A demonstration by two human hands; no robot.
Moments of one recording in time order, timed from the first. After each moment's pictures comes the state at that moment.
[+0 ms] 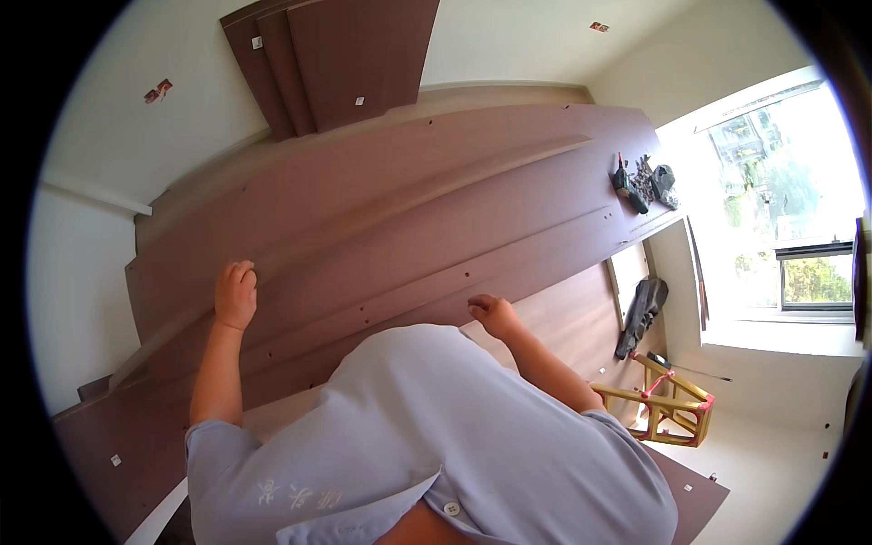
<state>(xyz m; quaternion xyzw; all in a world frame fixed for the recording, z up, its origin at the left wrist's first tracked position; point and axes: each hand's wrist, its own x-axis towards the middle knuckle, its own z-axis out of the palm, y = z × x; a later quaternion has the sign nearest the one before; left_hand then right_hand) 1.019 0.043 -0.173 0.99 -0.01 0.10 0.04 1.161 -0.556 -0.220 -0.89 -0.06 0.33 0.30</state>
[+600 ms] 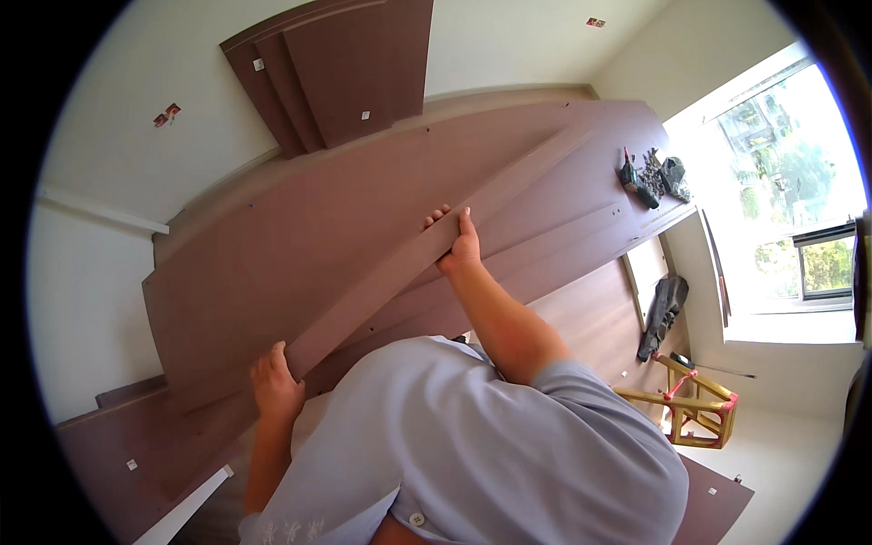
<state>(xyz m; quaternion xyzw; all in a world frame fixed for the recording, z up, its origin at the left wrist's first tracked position) 0.920 -0.126 -0.080 0.98 0.17 0.03 0.07 1.275 -0.388 -0.188 -0.23 0.26 0.23 0.91</state>
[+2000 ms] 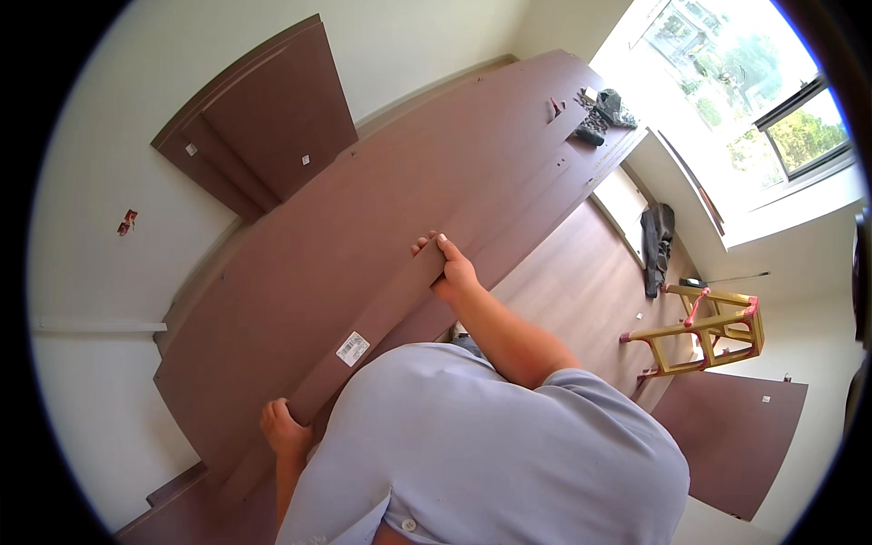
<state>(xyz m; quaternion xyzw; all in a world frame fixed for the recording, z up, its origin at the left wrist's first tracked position) 0.902 -0.114 -0.126 0.99 0.12 0.05 0.09 1.212 -0.488 -0.160 -0.23 0.27 0.16 0.92</state>
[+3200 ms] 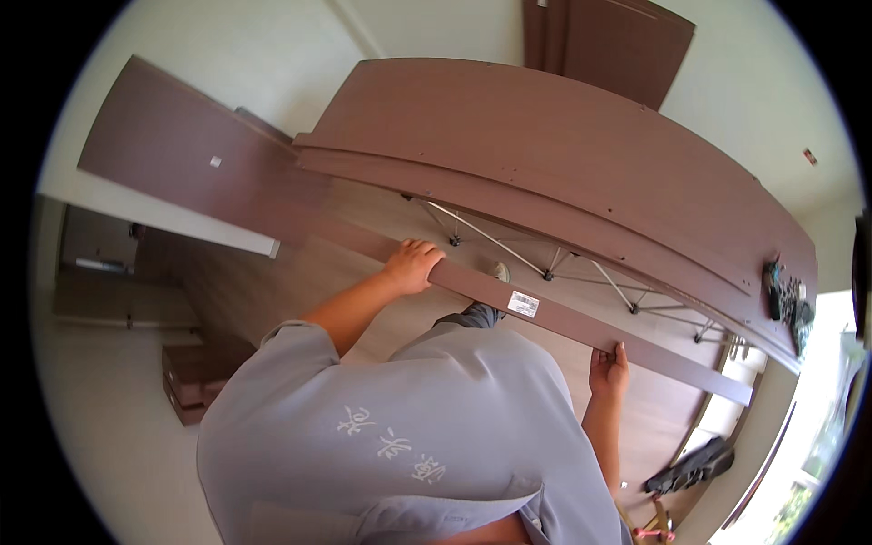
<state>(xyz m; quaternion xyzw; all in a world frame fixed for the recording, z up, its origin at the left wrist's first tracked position) 0.694 -0.355 -0.183 0.98 0.16 0.00 0.10 0.982 -0.813 -0.281 -0.35 0.27 0.32 0.84</state>
